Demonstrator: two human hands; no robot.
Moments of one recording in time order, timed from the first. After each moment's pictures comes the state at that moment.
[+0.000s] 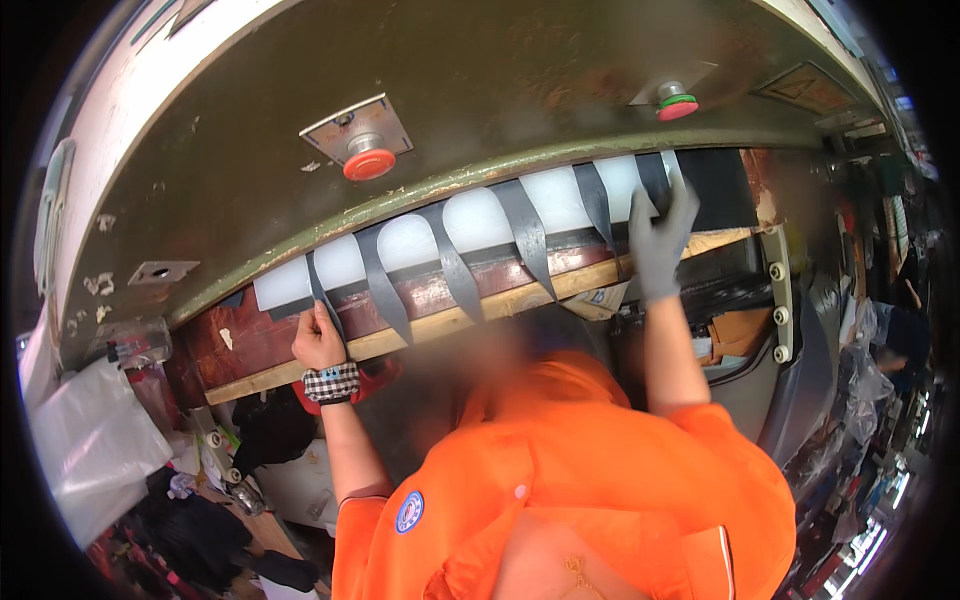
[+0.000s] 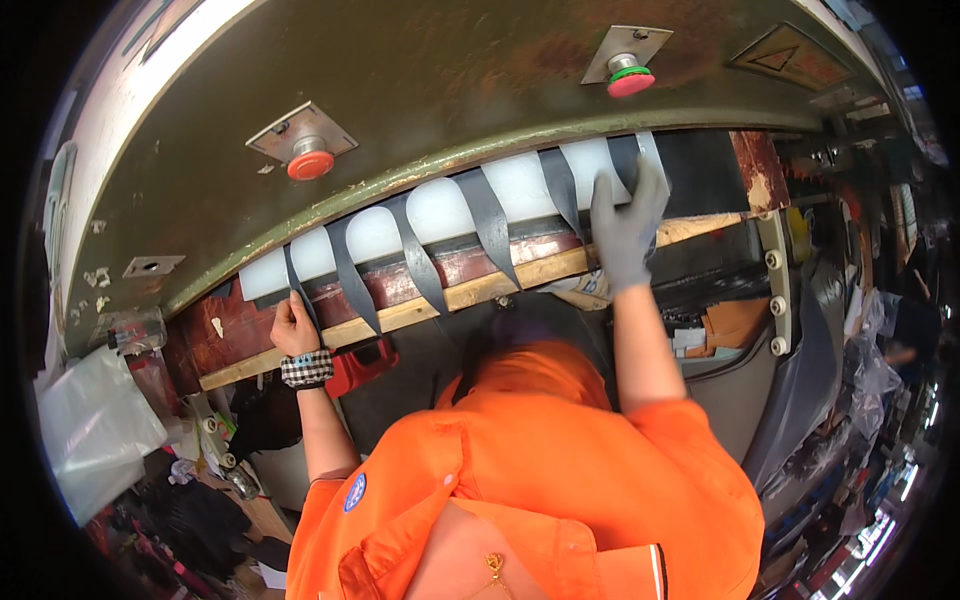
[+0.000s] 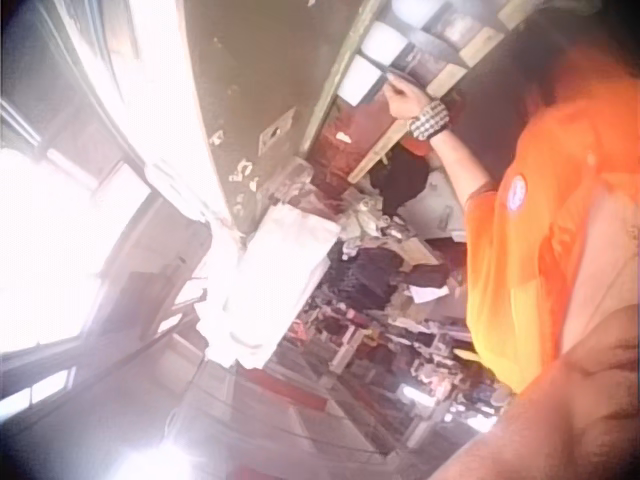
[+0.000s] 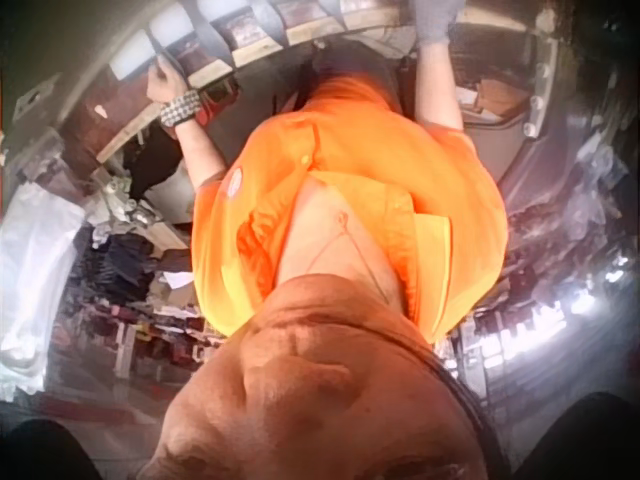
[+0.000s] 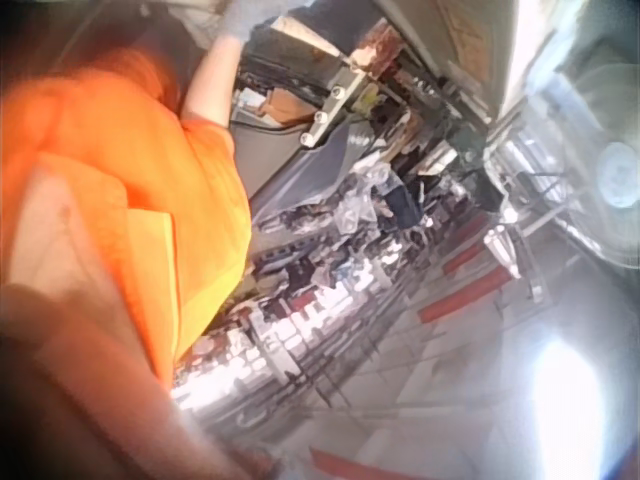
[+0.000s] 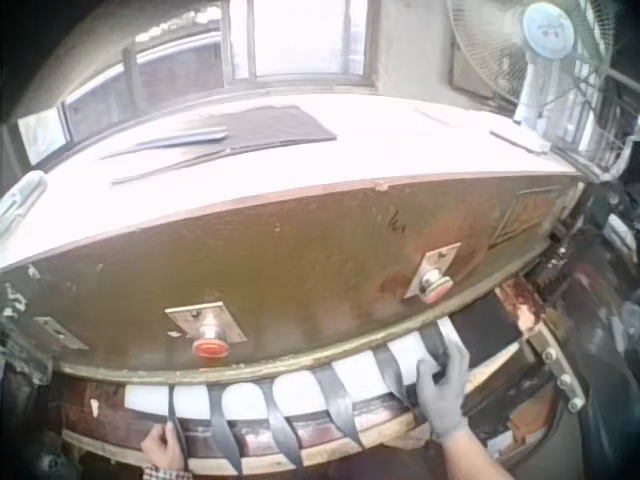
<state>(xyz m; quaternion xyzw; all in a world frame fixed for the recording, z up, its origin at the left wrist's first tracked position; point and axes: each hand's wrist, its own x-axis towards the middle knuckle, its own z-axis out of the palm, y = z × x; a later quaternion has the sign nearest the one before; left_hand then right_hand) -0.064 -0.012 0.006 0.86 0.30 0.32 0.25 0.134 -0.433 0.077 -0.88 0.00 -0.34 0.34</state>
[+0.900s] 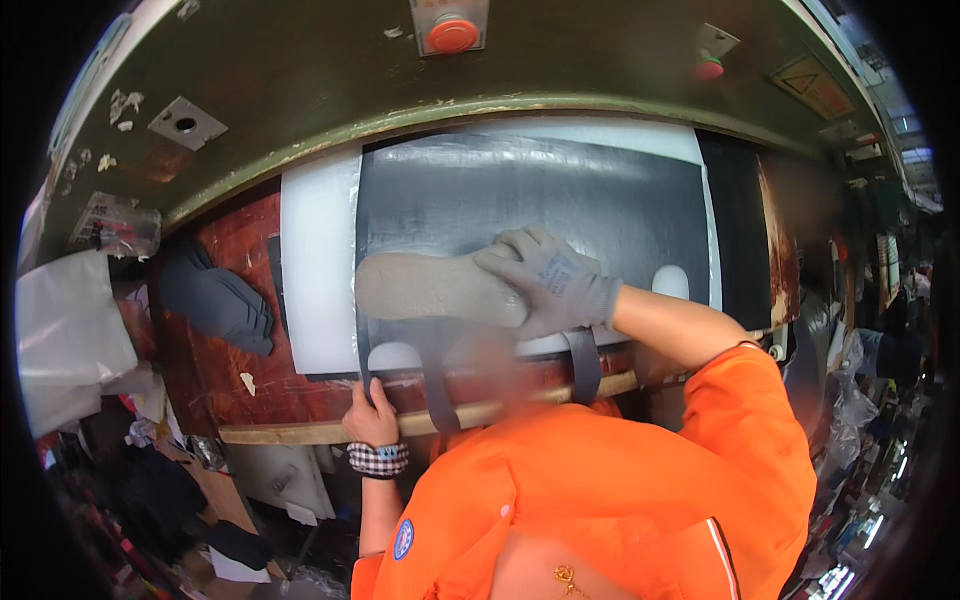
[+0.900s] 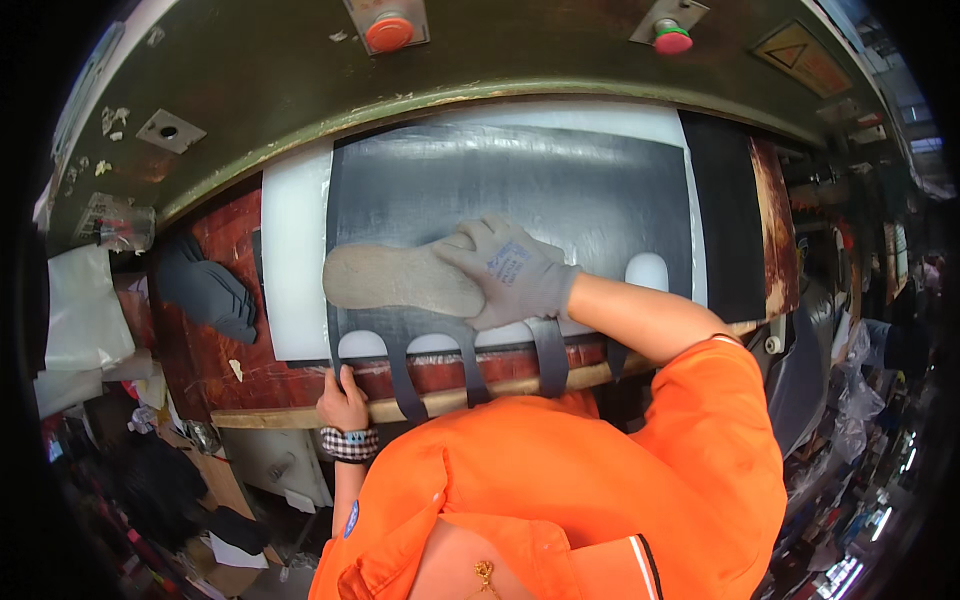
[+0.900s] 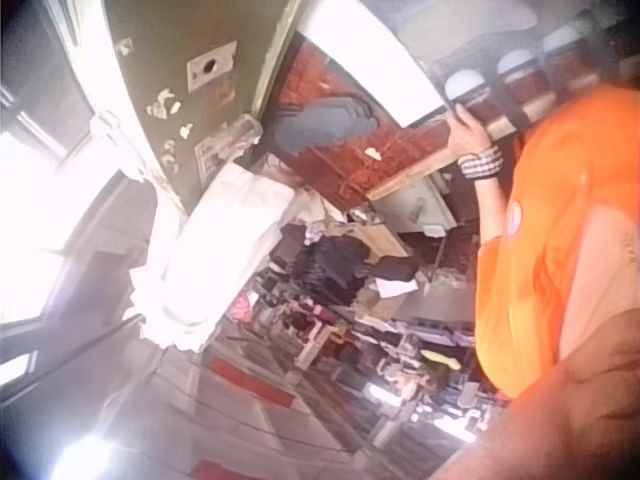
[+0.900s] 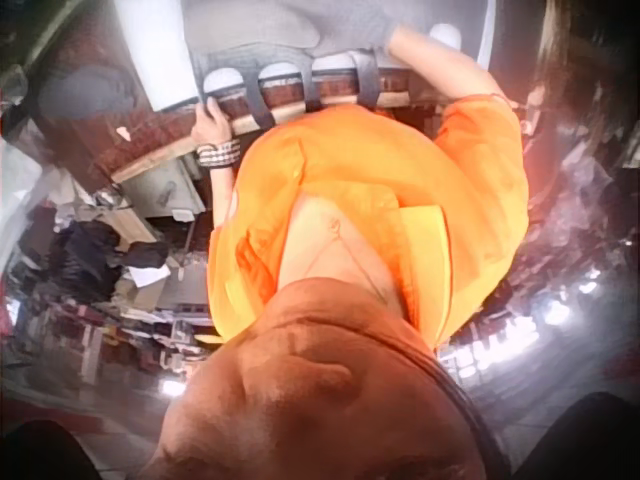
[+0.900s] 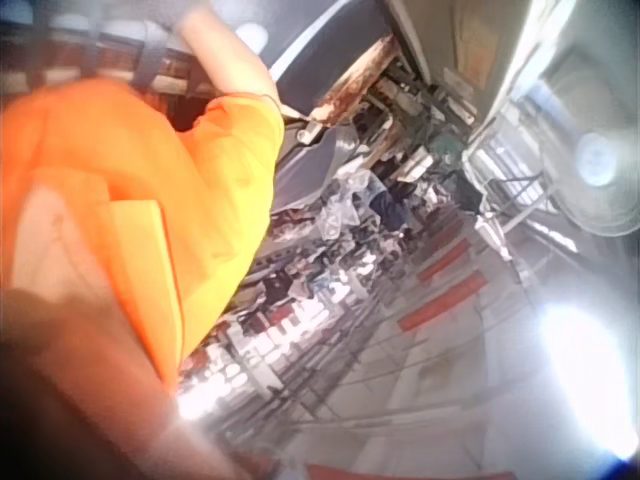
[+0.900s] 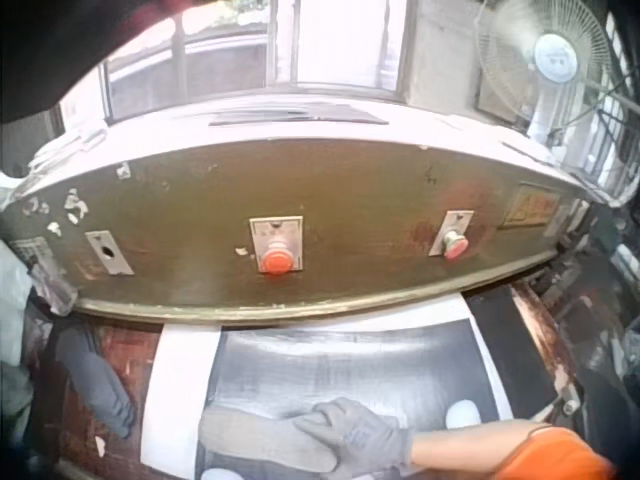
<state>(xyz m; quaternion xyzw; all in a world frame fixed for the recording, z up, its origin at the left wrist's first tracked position) -0.282 -0.109 -0.017 0.88 0.38 0.10 0.26 0.007 -0.325 0.100 -0.81 -0.55 0.10 0.16</state>
